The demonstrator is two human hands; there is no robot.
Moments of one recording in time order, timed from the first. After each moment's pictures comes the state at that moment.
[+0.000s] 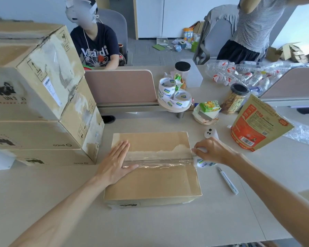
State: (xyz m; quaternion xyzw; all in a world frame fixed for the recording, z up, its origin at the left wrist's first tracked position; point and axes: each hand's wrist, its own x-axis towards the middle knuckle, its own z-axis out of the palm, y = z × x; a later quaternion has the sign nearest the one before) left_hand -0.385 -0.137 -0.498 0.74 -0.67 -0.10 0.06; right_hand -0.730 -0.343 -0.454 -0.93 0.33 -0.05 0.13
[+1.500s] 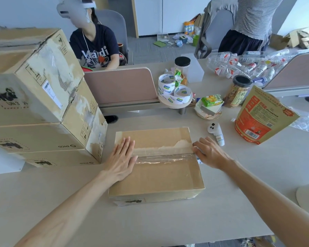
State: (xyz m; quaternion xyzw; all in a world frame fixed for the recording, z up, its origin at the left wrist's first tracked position) left_hand -0.398 -0.146 -0.491 0.74 -0.66 -0.09 -0.03; right_hand -0.731 -0.327 -0.516 -0.92 0.33 -0.18 0.08
